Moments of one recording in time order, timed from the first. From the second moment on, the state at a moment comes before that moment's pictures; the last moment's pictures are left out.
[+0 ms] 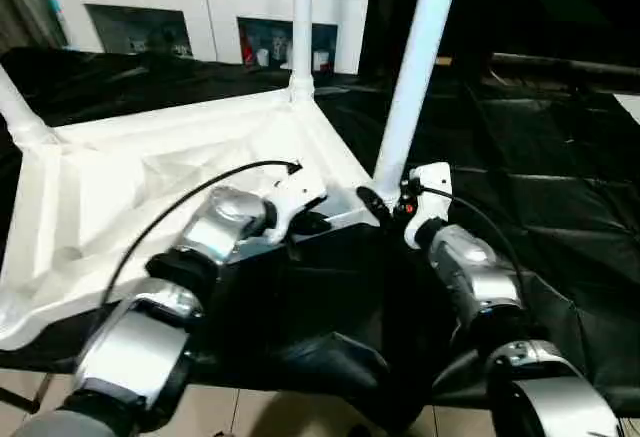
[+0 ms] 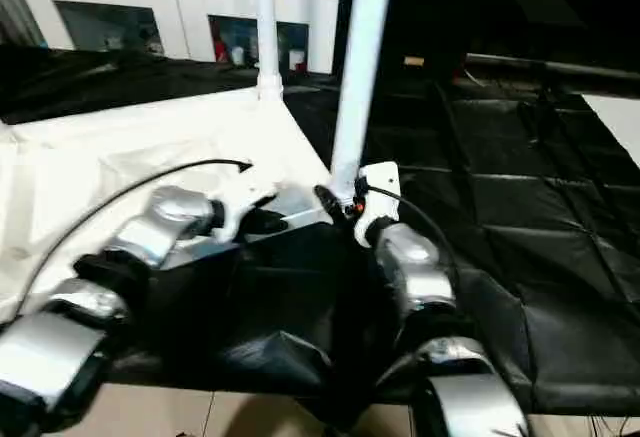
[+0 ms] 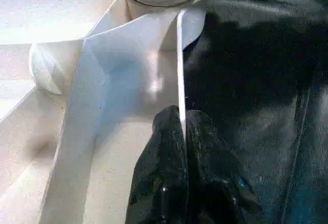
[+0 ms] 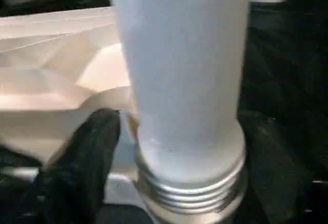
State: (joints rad) left arm -0.82 0.25 -0.27 0.91 0.15 0.05 -0.99; right arm -0.59 -0.14 -0.02 0.80 0.20 -0.04 0.59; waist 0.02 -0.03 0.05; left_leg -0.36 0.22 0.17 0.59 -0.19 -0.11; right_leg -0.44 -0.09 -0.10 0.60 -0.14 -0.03
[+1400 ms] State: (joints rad) left arm -0.80 0.32 -0.35 0.88 0.13 -0.16 -1.25; right arm -0.39 -0.36 0.13 0.39 0.24 0.19 1.03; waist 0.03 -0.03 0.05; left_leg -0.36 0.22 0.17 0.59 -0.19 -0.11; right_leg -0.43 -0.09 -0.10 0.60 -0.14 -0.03
